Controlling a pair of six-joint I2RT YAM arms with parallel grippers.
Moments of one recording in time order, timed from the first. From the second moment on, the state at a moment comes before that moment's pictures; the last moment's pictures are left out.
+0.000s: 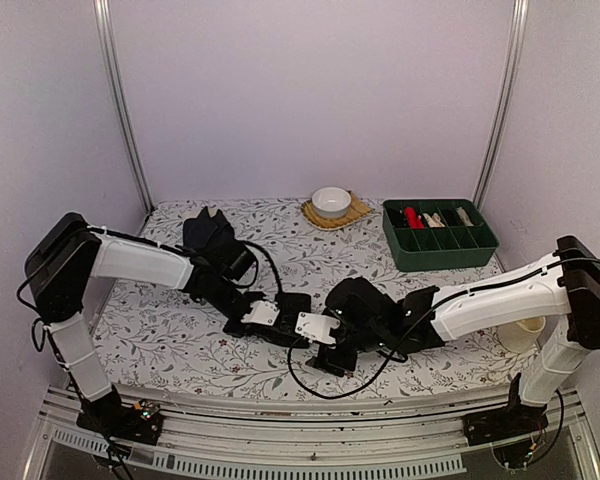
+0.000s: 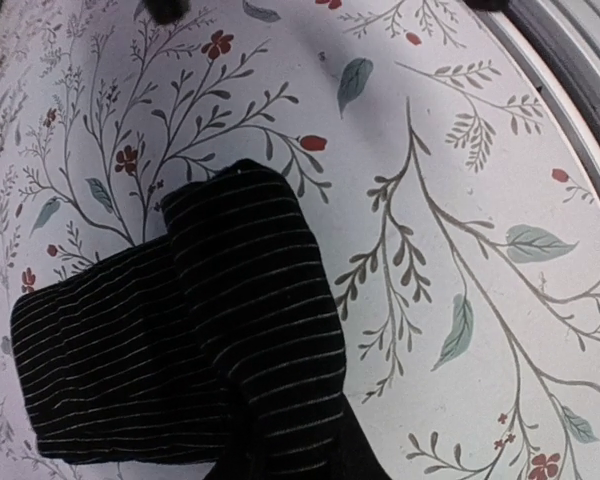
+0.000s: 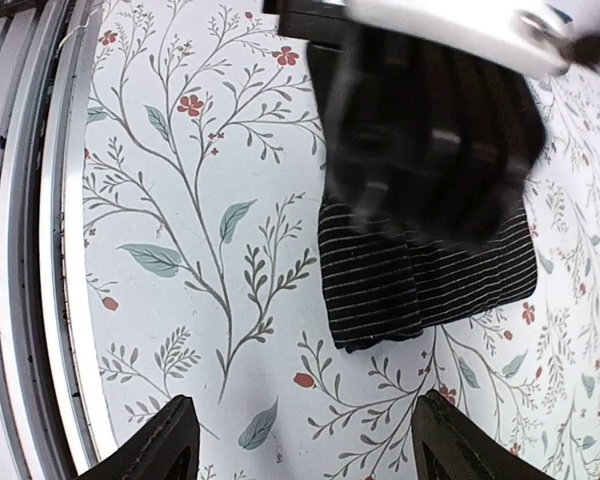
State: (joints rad) left arm -0.72 1.79 0.98 -0.34 0.49 1.21; right arm 1.17 1.67 0.97 -0.12 0.05 -0.29
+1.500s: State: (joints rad) left arm -0.66 2.07 1.33 -0.74 0.73 1.01; right arm 1.26 2.02 1.19 -0.03 0.41 -0.56
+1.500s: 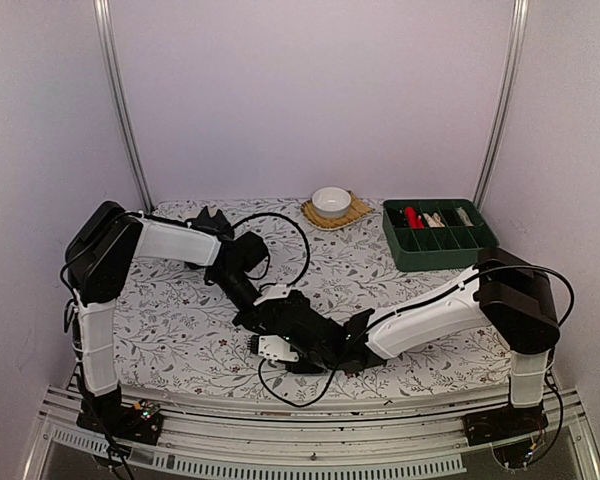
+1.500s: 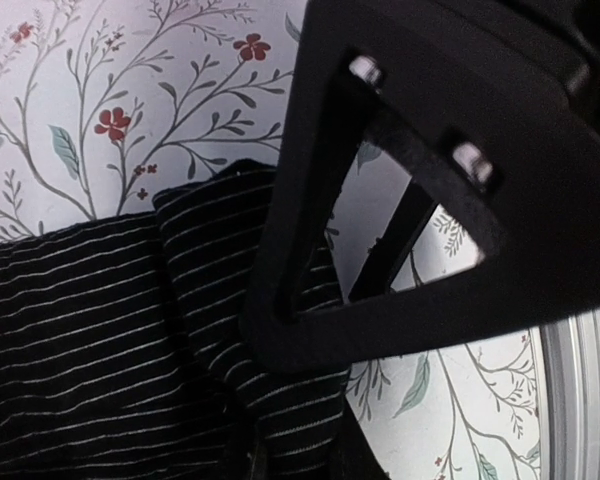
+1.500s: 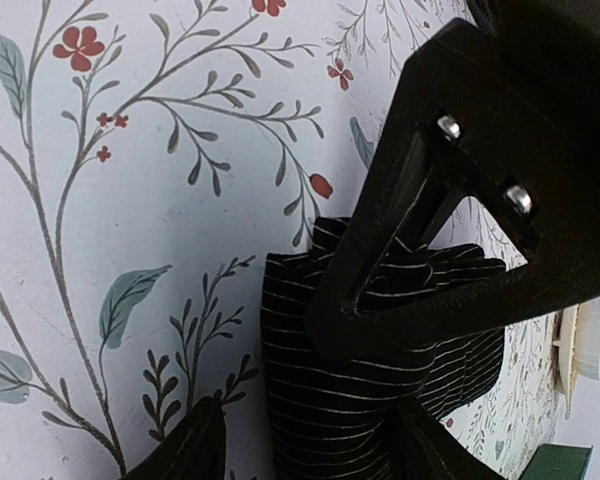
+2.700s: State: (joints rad) left arm -0.66 2.08 1.34 -0.76 0.73 1.01; right arm 1.23 2.05 1.19 0.00 0.41 -0.54
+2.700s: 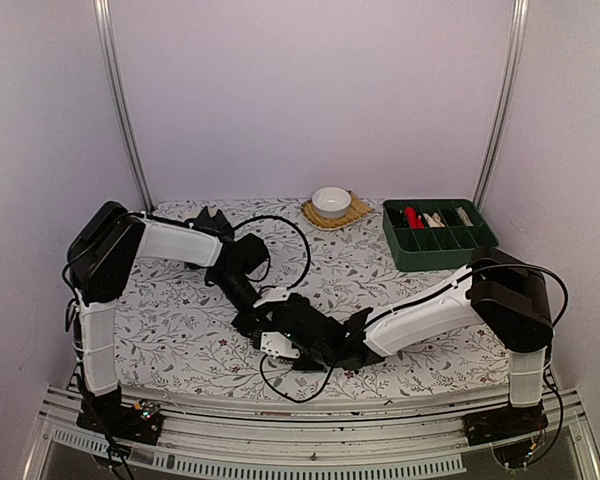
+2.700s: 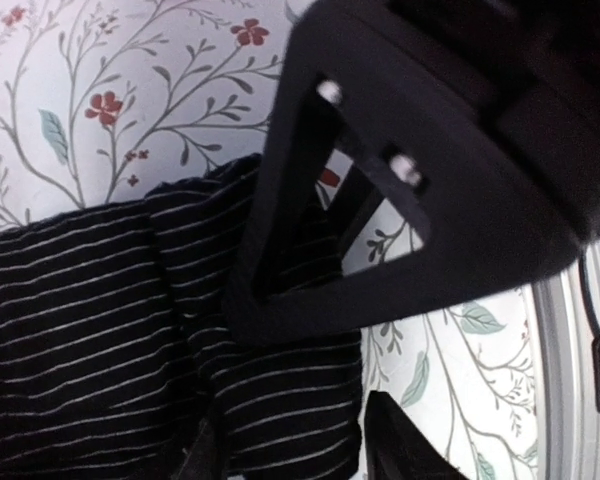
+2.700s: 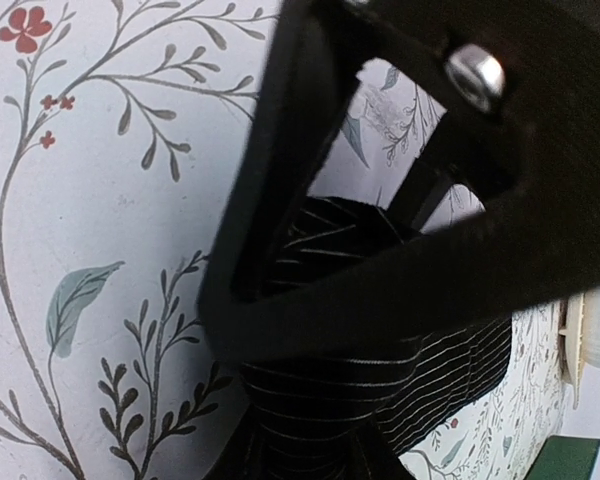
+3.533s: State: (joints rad) left arm -0.61 1.76 1.04 -0.22 0.84 0.89; right arm 1.15 1.92 1.10 -0.16 0.20 -0.31
